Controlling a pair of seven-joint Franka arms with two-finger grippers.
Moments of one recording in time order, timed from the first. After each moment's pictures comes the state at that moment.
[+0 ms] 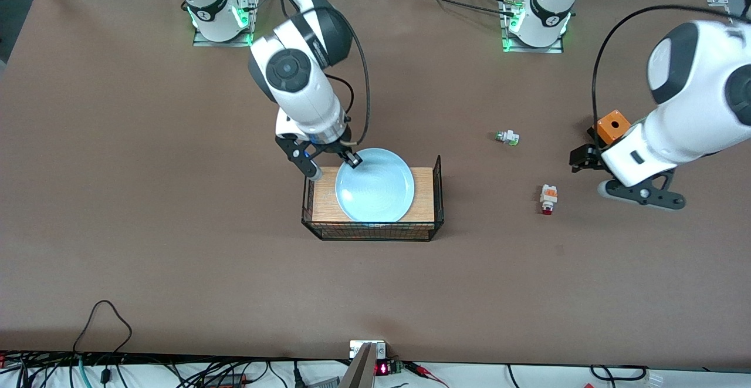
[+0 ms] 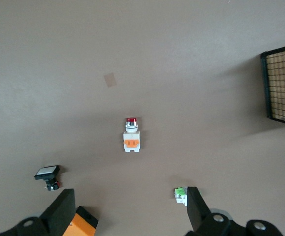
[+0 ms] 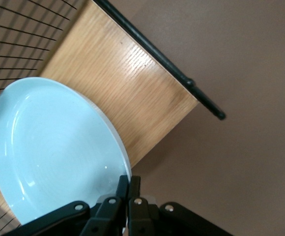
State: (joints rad) left arm -0.09 0.26 -0.03 -1.54 0.02 1.73 0.09; right arm 0.70 0.47 -0.05 -1.51 0.15 2.10 1.41
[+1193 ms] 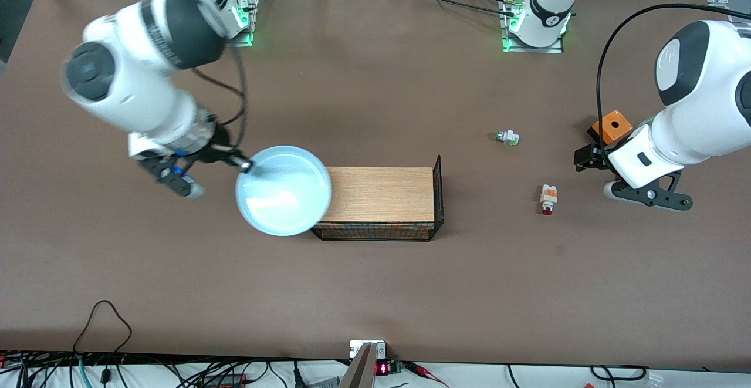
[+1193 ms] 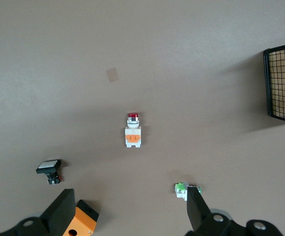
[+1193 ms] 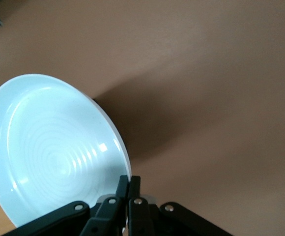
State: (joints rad) left arm -0.08 0.28 -0.03 -1.53 0.02 1.71 0.08; right arm 0.36 0.32 -0.08 -1.50 0.19 1.79 0.72
